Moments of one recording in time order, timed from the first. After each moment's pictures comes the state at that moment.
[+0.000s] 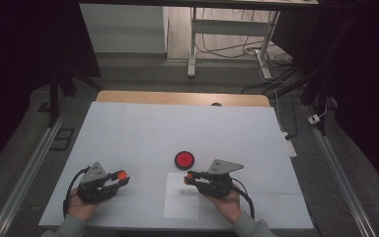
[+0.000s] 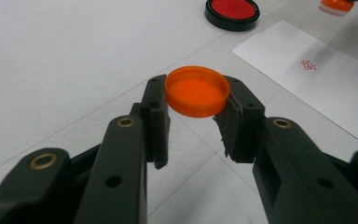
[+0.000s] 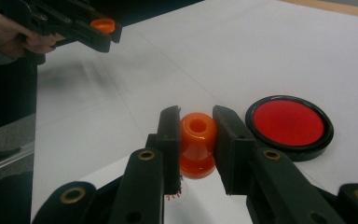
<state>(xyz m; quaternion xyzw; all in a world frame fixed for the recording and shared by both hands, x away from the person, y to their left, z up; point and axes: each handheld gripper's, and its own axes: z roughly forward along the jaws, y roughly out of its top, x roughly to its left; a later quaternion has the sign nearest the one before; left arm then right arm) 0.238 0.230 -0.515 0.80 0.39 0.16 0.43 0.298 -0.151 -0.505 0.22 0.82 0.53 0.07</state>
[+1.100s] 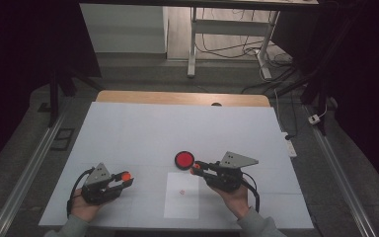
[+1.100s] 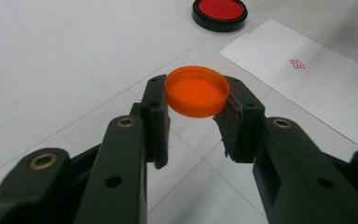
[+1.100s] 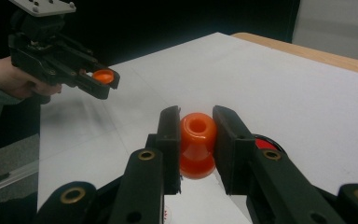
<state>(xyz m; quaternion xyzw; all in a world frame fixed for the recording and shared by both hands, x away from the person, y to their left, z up) 0.237 0.220 -0.515 0.80 0.38 0.15 0.44 0.301 -0.169 -0.472 0.22 0.79 0.57 0.09</state>
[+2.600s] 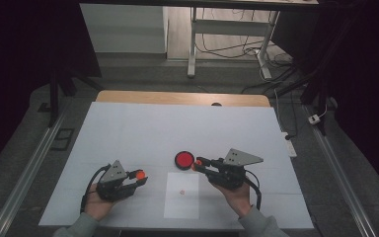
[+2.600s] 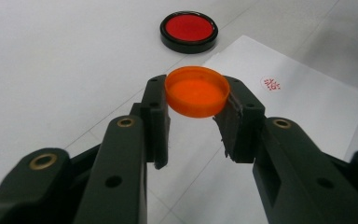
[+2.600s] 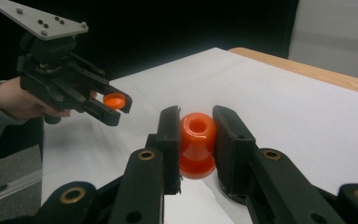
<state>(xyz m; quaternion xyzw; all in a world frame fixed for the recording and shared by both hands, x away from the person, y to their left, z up) 0.249 0.184 -0.507 0.82 0.34 0.15 0.45 0.302 -0.173 -0.459 0.21 0.77 0.59 0.10</state>
